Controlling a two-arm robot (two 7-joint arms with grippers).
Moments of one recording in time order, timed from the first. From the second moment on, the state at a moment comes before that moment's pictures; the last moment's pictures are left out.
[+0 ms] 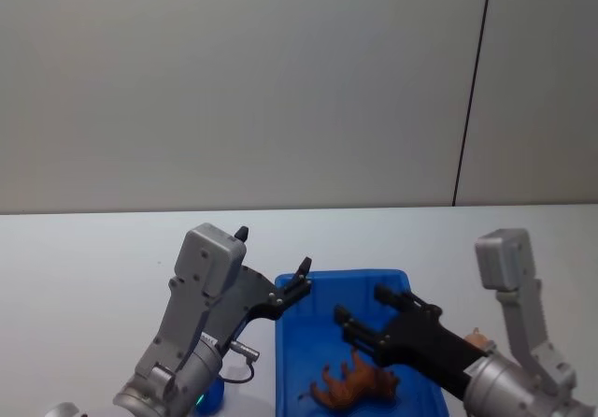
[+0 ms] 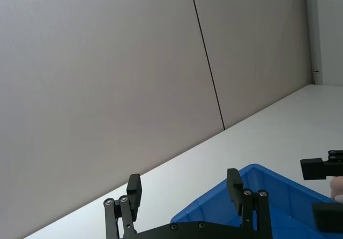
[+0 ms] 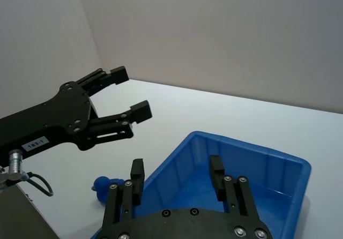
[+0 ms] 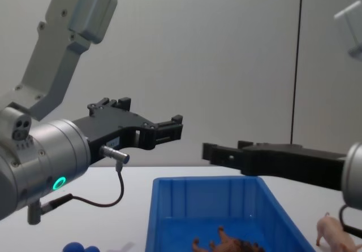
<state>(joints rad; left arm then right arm) -0.24 0.38 0.45 -1.63 -0.20 0.01 -0.01 0.12 0.17 -0.28 -1.66 0.31 0.27 0.41</state>
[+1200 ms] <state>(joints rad) -0.24 0.38 0.45 -1.63 -0.20 0.01 -0.01 0.05 0.20 -0.25 -1.76 0.29 0.31 0.07</state>
